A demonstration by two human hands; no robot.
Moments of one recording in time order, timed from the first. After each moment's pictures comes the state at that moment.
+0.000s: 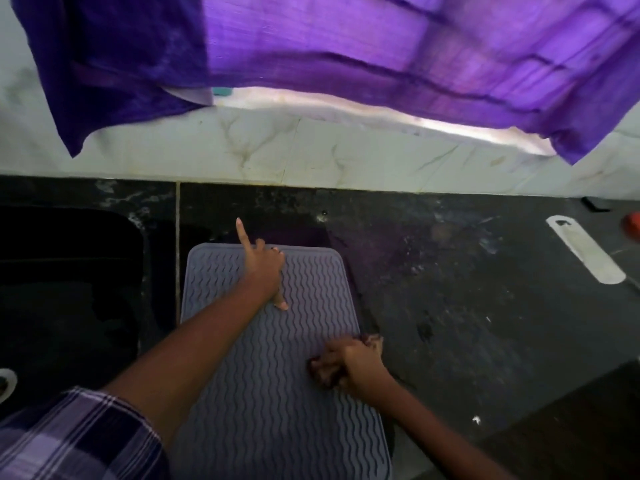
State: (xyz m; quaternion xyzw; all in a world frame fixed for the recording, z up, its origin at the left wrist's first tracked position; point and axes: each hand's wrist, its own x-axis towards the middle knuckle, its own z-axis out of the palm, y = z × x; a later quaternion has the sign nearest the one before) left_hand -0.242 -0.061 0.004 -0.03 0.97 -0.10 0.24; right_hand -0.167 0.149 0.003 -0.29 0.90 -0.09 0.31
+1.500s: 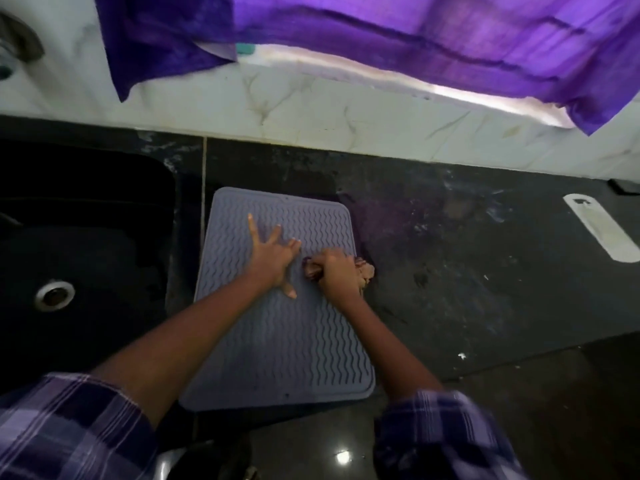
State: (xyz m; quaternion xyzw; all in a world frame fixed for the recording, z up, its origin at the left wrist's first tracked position) left_hand -0.136 -0.033 -0.012 0.02 0.98 -0.03 0.20; right_hand -0.158 0.110 -0.010 -0.26 0.96 -0.03 0.09
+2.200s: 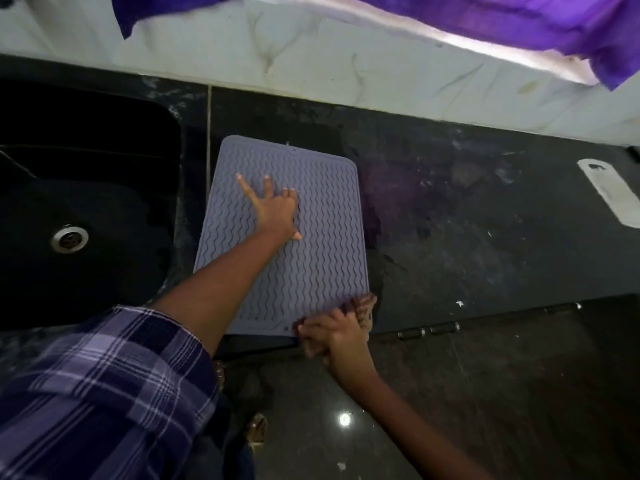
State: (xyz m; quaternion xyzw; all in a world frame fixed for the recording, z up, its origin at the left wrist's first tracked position) left_hand -0.113 -0.005 -0.014 -0.14 0.97 0.00 0.18; right_hand 0.022 0.197 -0.022 -0.40 0.90 -0.16 0.07
